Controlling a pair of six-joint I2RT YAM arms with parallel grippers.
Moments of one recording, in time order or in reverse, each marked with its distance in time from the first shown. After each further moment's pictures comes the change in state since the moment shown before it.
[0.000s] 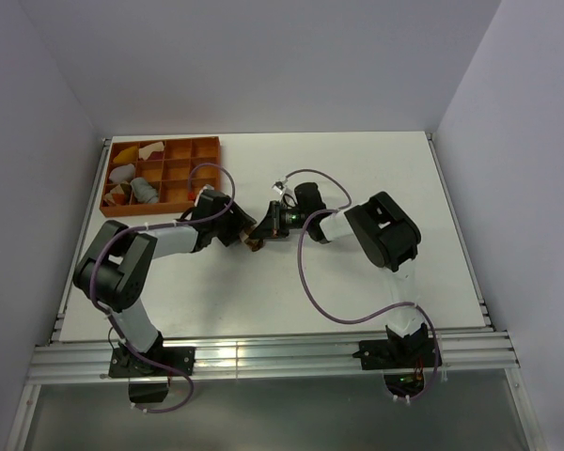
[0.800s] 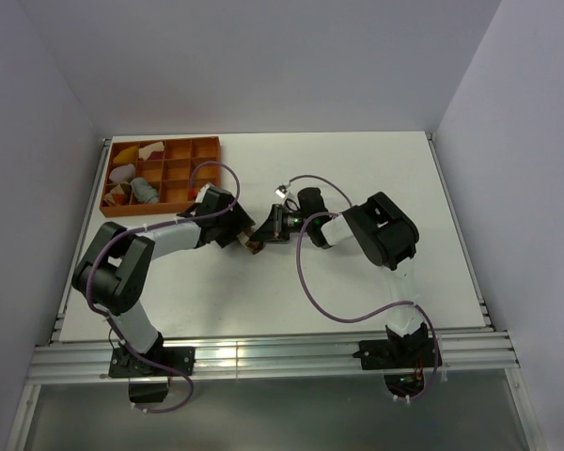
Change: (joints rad) left arm -0.030 -0.023 0.070 -0.186 -0.121 0.039; right arm -0.011 0.025 -0.051 0.128 -0.021 0.106
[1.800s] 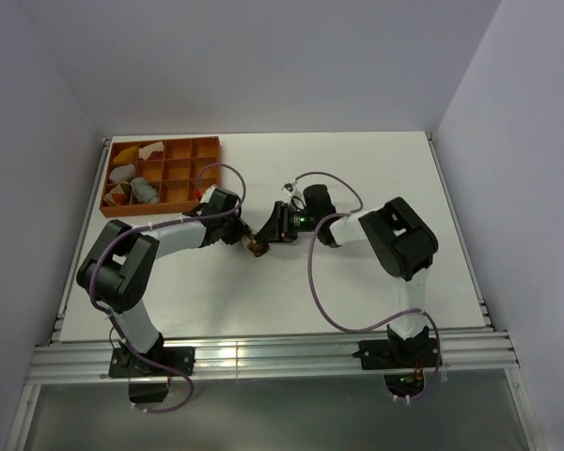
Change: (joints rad) left arm -0.033 0.022 0.014 -0.010 -0.018 -0.012; right arm -0.014 -0.112 -0.061 -0.105 0.033 -0.046
